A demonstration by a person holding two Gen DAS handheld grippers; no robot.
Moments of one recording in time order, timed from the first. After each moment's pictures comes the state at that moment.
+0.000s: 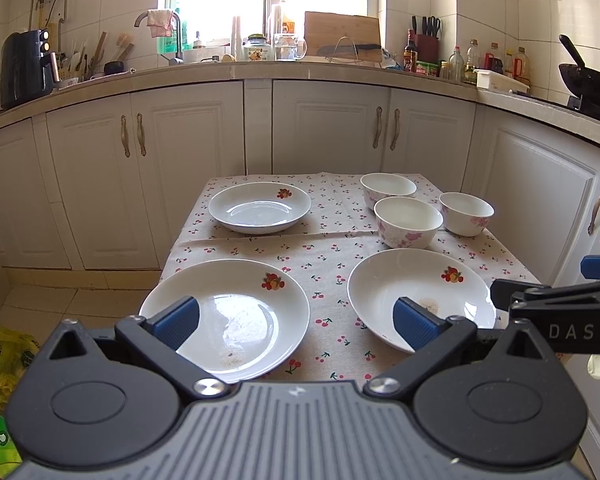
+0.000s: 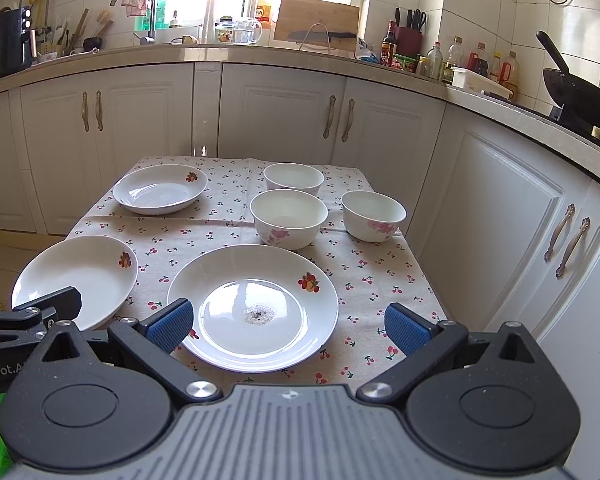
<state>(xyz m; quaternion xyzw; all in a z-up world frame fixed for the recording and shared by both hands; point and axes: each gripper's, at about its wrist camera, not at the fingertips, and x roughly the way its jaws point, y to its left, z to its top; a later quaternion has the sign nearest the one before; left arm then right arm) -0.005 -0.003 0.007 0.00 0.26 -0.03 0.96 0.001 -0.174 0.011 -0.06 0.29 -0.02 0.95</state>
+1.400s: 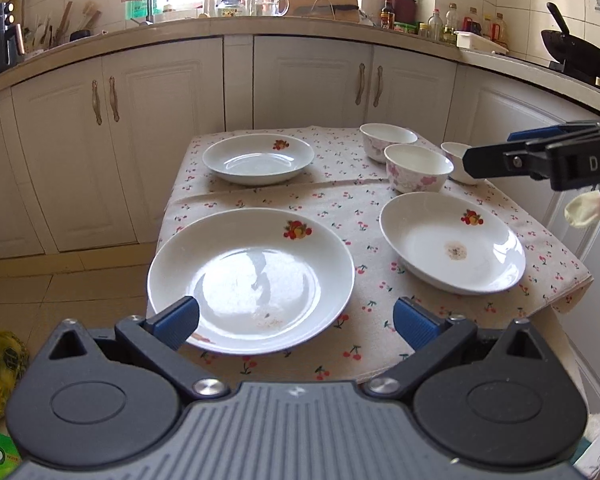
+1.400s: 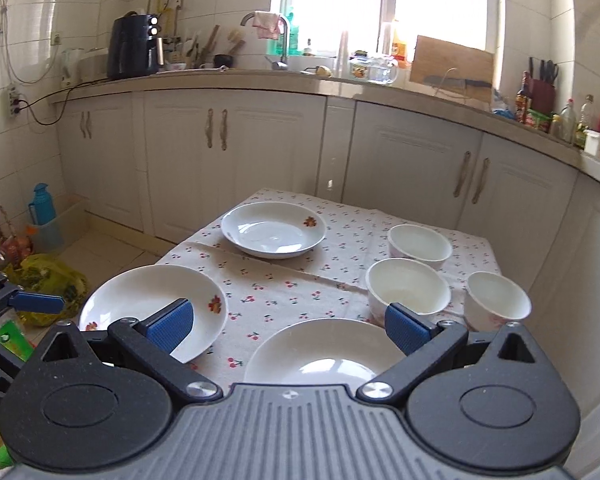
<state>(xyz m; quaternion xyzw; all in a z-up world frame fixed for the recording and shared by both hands) 0.014 0.062 -0.040 0.01 0.31 -0.09 0.95 0.072 -0.154 0.018 -0.08 0.26 0.22 0.94</state>
